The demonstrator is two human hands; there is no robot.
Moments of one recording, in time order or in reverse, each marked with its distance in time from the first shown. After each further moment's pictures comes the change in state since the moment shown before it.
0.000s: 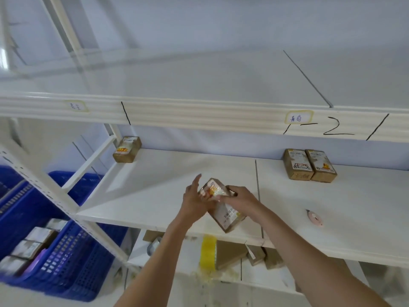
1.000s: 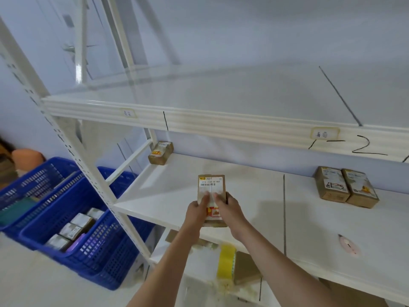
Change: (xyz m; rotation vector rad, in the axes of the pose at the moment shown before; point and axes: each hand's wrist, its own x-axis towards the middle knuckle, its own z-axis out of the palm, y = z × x) left_hand -0.044 -0.004 -0.033 -0.490 0.242 -0.264; right_hand -0.013 -0.043 0.088 0.505 -0.065 -0.107
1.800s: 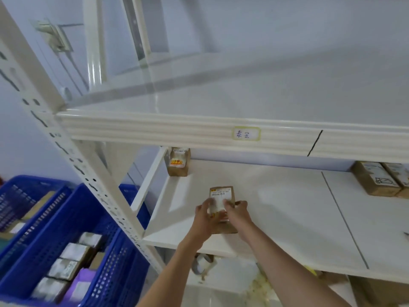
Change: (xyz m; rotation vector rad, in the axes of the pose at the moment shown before) left_hand 0.180 0.001 -0.184 0.379 -0.297 0.130; right_hand 0.145 0.025 0.189 -0.167 0.368 0.319
